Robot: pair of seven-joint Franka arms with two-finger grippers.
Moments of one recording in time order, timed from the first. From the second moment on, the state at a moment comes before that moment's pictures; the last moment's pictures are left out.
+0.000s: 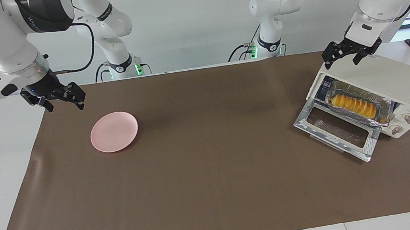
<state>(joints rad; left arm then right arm) -0.09 0.04 0.02 -1.55 0.02 1.49 0.01 -0.13 0.07 0.10 -1.53 -0.03 1.52 0.07</state>
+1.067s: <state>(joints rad) -0.08 0.04 0.03 -1.55 0.02 1.48 0.00 -0.13 0.07 0.10 -1.53 -0.03 1.52 0.07</state>
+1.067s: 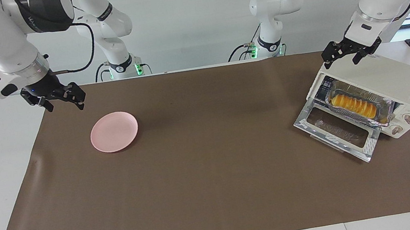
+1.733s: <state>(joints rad) -0.15 0.25 0.02 -1.49 0.04 1.52 -0.50 -0.13 0.07 0.10 -1.53 -0.03 1.52 0.07</state>
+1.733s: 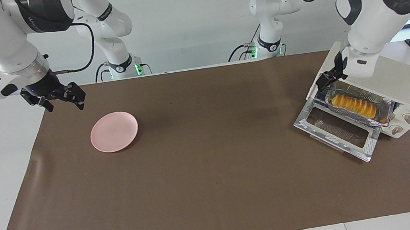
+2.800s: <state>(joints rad) -0.15 0.42 0.09 -1.44 0.22 1.61 -0.84 -0.16 0.07 0.10 -1.53 -0.03 1.52 0.07</state>
